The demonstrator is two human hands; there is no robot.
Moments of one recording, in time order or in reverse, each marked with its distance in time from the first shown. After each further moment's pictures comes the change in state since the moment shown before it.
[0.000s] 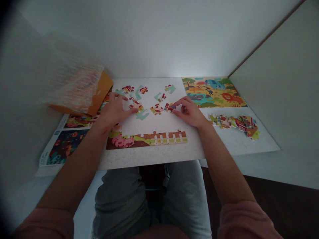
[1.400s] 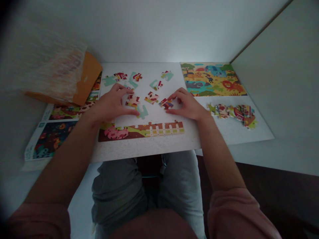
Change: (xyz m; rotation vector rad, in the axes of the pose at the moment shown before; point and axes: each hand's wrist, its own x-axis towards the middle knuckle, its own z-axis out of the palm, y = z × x) left_hand 0.003 -0.007 0.006 -0.206 -0.174 0.339; right_hand -0.007 -0.012 -0.012 -0.040 -0.210 0.087
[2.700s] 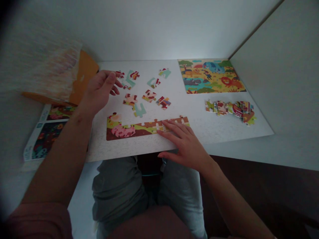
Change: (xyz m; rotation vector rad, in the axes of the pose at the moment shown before) left_hand 0.030 -0.020 0.008 -0.605 0.429 0.071; right_hand -0.145 -0.094 0.067 -0.226 -0.001 -0.127
